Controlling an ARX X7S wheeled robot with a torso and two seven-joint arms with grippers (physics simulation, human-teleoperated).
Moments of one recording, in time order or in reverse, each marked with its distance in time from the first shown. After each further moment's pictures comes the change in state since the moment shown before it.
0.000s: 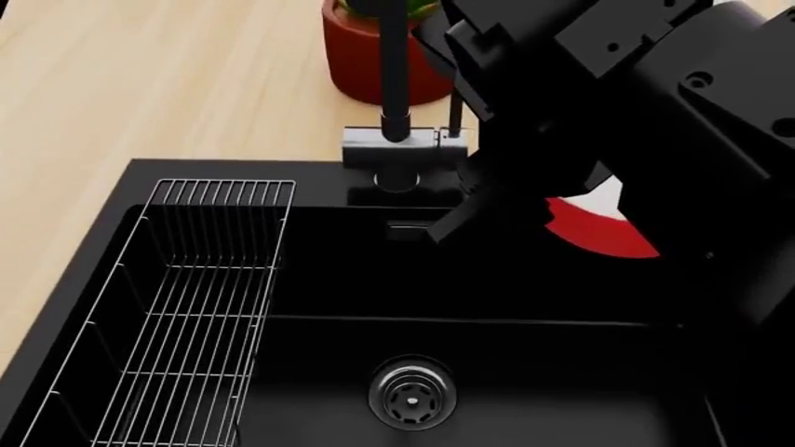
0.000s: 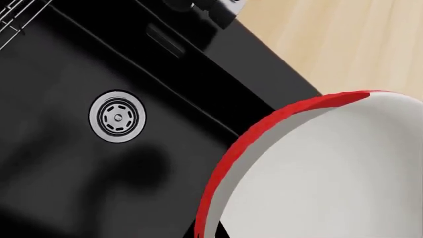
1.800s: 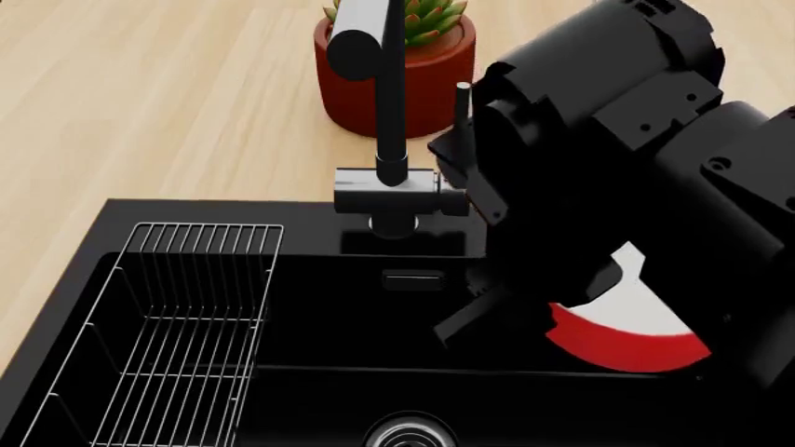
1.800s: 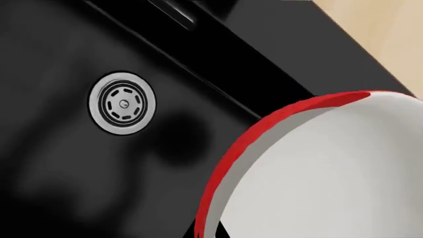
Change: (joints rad) left arm -0.002 0.000 -0.067 0.000 0.045 -0.060 -0.014; right arm -0.131 0.074 0.051 -0.079 0.151 0.084 0.145
